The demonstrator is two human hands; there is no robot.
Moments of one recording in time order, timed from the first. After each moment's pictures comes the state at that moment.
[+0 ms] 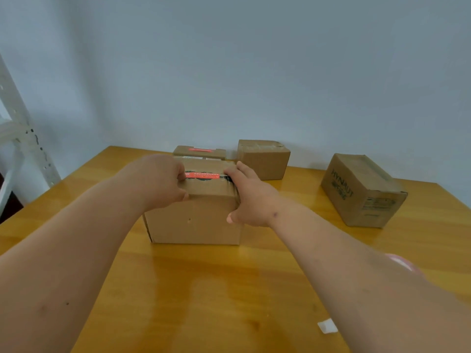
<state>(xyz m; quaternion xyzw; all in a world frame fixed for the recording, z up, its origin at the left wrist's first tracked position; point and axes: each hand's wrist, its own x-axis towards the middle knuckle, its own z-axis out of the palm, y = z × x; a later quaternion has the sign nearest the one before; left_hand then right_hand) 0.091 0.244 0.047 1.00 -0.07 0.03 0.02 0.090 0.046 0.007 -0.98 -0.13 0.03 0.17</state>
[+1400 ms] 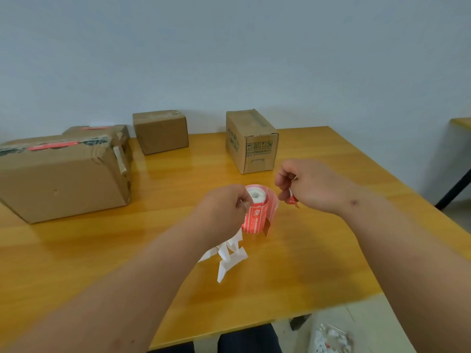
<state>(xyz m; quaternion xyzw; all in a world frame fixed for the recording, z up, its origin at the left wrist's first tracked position) -0.044 -0.034 -0.028 0.90 -0.25 -0.10 0.34 -0.087 -0.214 0.012 -0.94 0.08 -0.01 0.34</state>
